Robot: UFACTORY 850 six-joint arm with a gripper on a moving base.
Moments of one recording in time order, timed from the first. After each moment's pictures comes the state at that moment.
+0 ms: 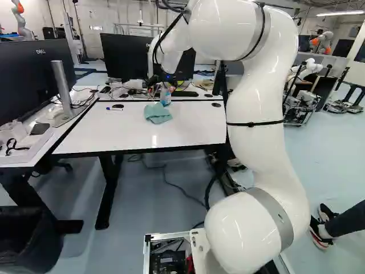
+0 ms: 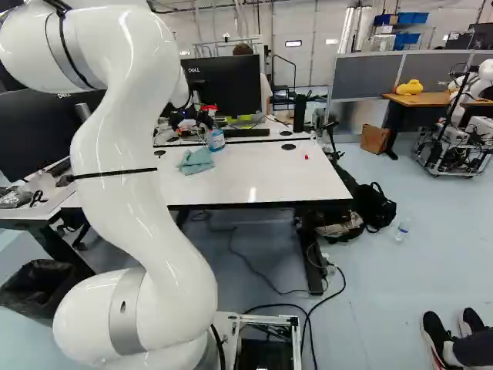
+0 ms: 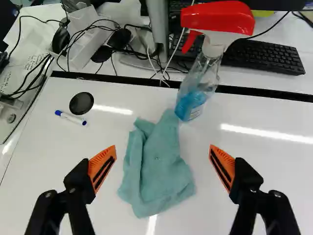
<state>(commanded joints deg) 13.9 -27.5 -86.0 5.0 -19.8 0.0</state>
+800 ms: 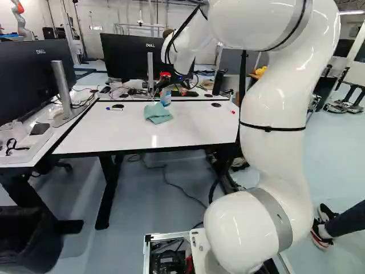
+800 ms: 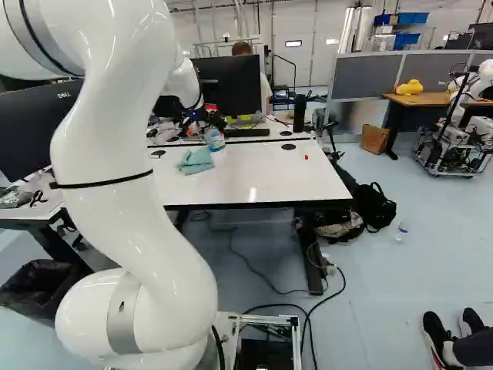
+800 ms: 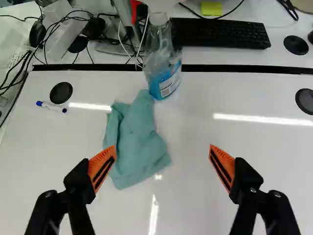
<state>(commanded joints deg) 9.3 -18.5 -74.8 5.0 -19.8 0.0</state>
